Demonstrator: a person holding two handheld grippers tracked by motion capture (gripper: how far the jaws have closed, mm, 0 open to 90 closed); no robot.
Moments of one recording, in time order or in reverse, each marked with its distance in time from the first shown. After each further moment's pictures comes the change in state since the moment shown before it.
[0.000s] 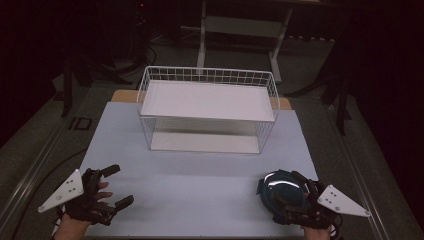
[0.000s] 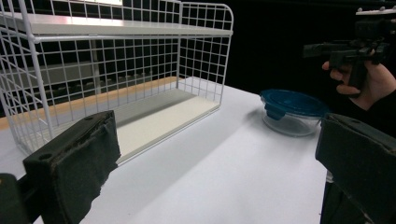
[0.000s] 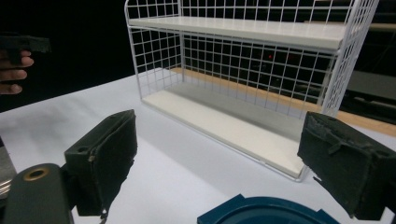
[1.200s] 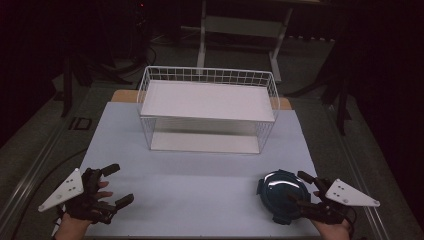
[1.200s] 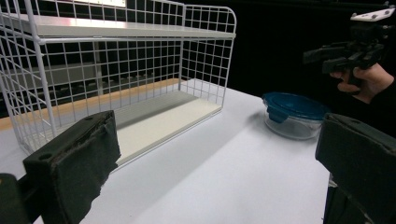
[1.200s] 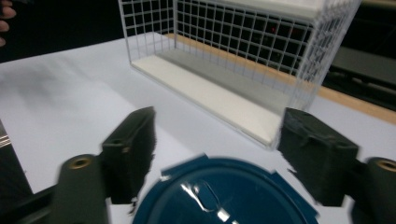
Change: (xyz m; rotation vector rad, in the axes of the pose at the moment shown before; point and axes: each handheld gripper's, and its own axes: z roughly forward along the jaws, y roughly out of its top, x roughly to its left) left arm 0.001 0.000 0.001 -0.004 0.010 -0.008; right arm -0.034 0.001 -0.015 0.147 0.017 -0.065
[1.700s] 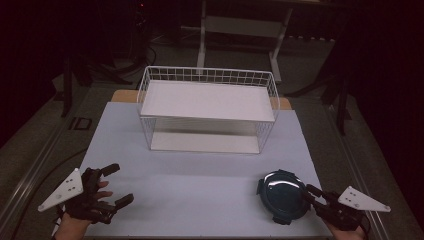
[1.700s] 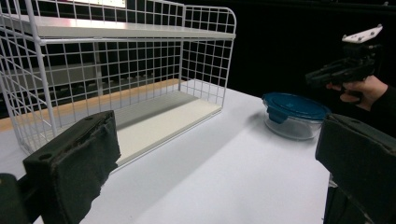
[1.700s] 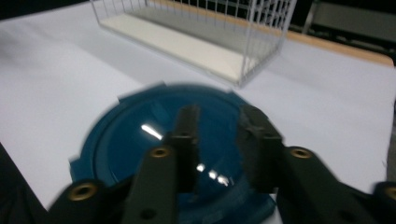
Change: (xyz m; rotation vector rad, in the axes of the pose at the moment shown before) left arm 0.000 0.000 0.000 -0.002 -0.001 -0.001; right arm -0.030 -0.045 -0.026 0.118 -0.065 0.068
